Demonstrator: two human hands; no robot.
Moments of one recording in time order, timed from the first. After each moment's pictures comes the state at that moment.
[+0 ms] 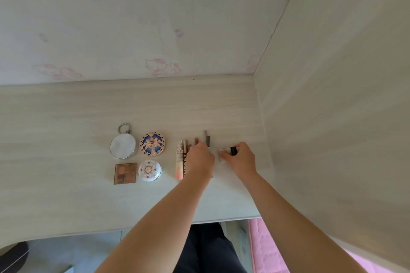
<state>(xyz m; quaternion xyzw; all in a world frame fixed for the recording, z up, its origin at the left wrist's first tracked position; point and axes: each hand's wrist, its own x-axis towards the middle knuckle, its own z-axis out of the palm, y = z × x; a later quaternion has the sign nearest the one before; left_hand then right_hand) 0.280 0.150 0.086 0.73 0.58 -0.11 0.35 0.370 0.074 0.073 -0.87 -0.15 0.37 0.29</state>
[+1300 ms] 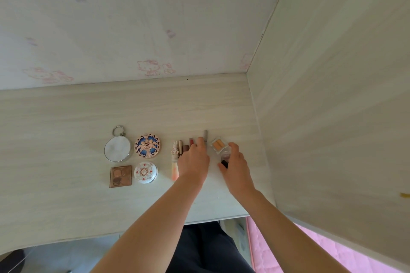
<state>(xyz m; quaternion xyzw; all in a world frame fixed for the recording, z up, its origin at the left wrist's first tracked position) 0.268 0.146 0.075 0.84 0.48 -0.11 0.21 0.345 0.049 0.082 -0.87 -0.28 0.32 0.24</state>
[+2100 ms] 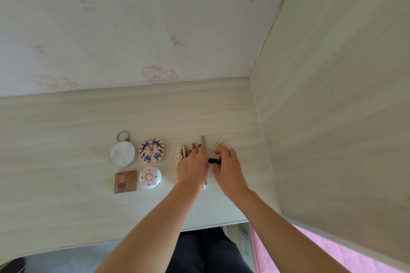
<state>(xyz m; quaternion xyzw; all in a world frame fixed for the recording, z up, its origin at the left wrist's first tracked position) 0.252 0.151 0.077 0.87 0.45 -0.10 0.19 0.332 0.070 0.091 -0.84 -0.34 0.32 0.26</state>
